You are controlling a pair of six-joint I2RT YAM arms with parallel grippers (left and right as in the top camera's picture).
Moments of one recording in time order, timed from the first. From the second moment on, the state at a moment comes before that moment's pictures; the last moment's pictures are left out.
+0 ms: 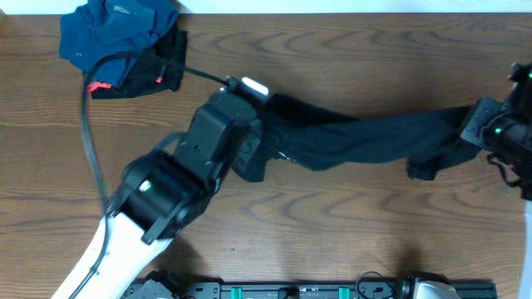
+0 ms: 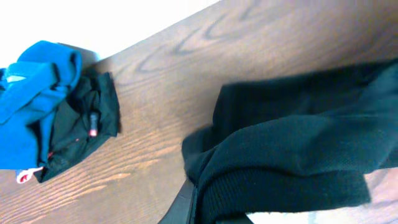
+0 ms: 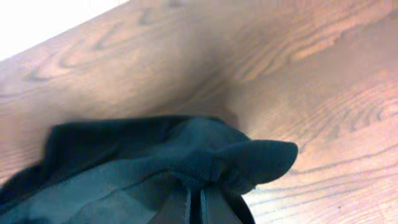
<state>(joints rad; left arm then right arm) -0.69 1.19 1.44 -0.98 -0.32 -0.04 -0.13 1.23 1.68 -1.32 0.04 0.32</state>
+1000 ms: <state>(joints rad) -0.29 1.57 1.73 -0.26 -0.32 0.15 -0.12 1.64 2.11 -0.82 -0.20 0.24</state>
